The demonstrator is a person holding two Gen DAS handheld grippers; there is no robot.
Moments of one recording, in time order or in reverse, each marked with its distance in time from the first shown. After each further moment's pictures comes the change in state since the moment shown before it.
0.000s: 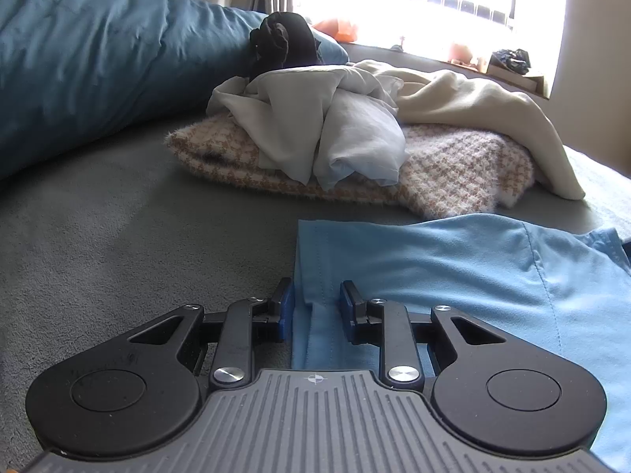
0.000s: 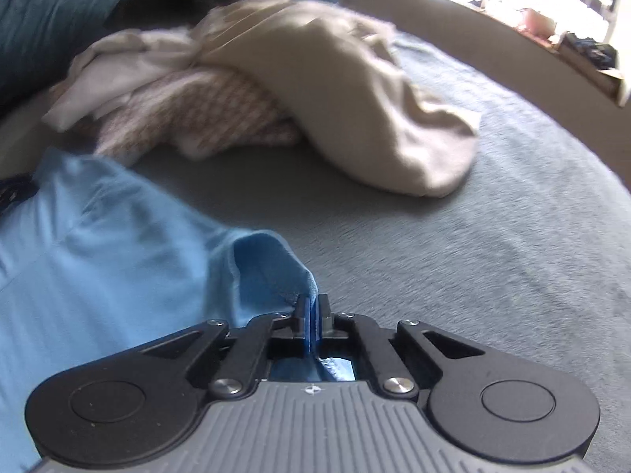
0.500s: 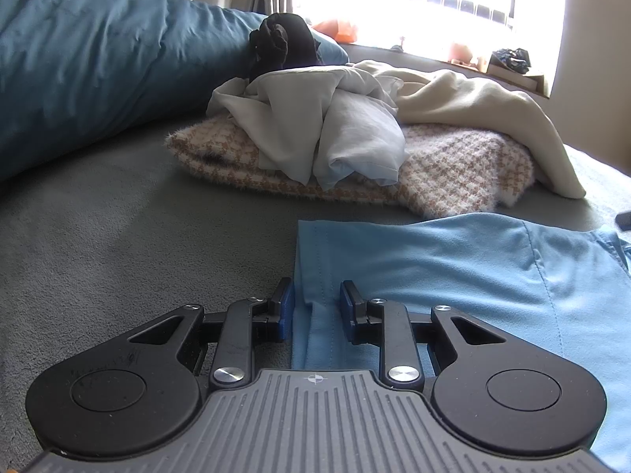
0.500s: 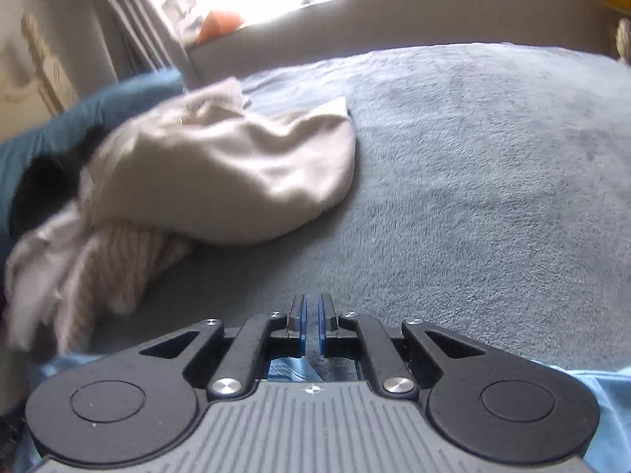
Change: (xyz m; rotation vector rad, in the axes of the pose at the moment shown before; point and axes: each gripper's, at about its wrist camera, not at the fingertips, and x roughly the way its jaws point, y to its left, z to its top) left arm 0.000 -0.001 -0.001 0.007 -0.004 0.003; right arm -0.006 -0.057 -0.011 0.623 -0.167 0.065
